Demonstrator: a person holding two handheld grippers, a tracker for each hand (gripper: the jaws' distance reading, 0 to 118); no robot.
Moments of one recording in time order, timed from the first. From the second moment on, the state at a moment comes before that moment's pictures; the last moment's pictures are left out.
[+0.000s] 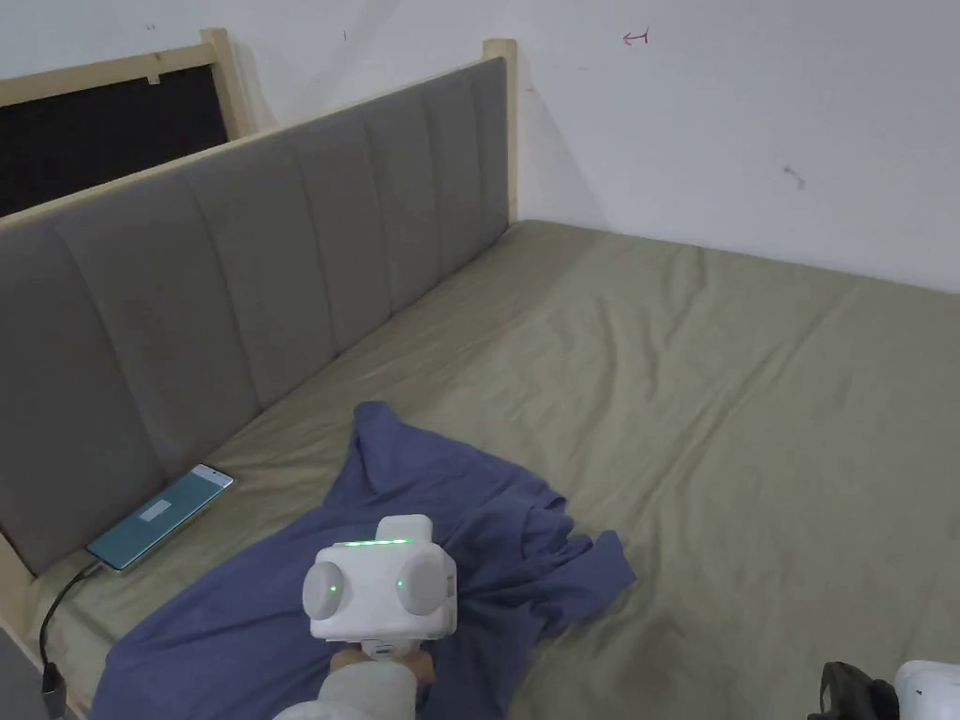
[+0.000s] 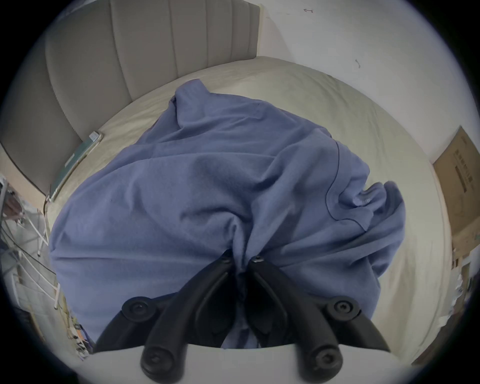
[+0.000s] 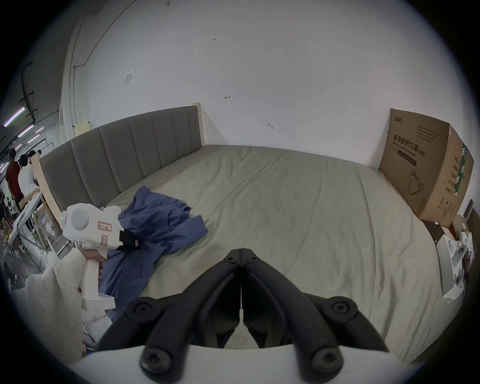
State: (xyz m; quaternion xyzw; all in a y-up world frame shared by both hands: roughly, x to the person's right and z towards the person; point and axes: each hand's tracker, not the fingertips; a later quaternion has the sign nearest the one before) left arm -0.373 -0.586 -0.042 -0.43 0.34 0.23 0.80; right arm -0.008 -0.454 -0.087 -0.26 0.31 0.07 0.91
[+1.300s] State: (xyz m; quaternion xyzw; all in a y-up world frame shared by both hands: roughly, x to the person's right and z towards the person) left arm 0.149 -0.586 -0.166 -0.51 -0.21 -0.02 0.84; right arm 0.333 -0.396 -0.121 -0.21 -0.07 -0.09 0.97
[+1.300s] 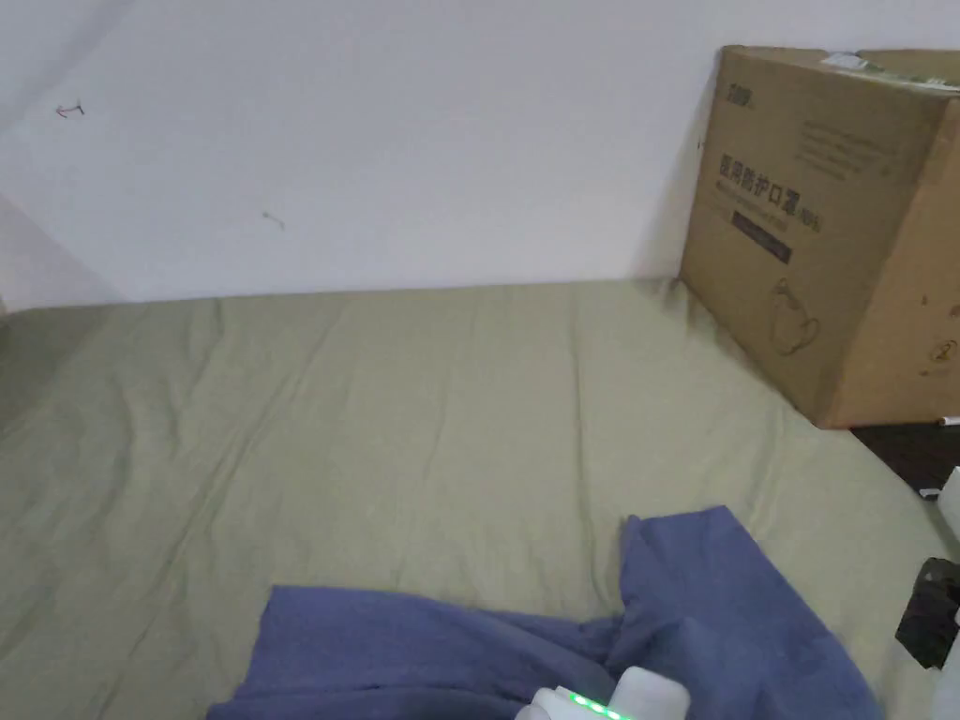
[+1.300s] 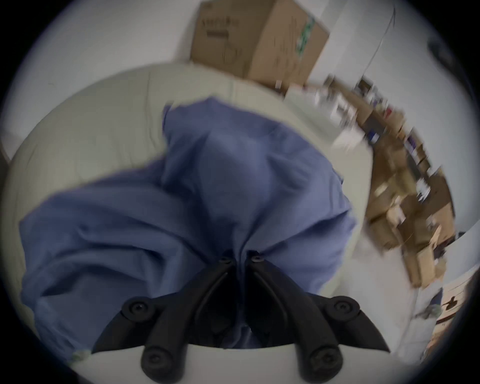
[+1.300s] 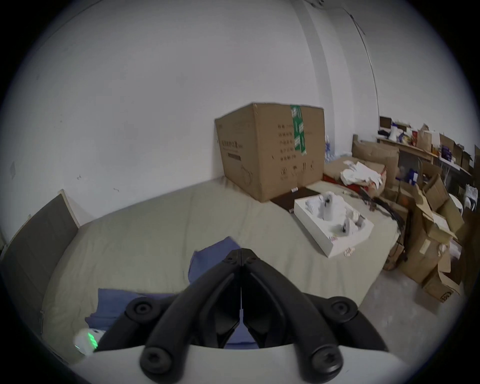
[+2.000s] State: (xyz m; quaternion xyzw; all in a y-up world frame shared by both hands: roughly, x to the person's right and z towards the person) left arm -0.038 -0.556 -0.113 -0.47 -0.02 0.10 0.88; right arm 0.273 -0.427 -0.127 -0.27 0.00 -0.06 0.96
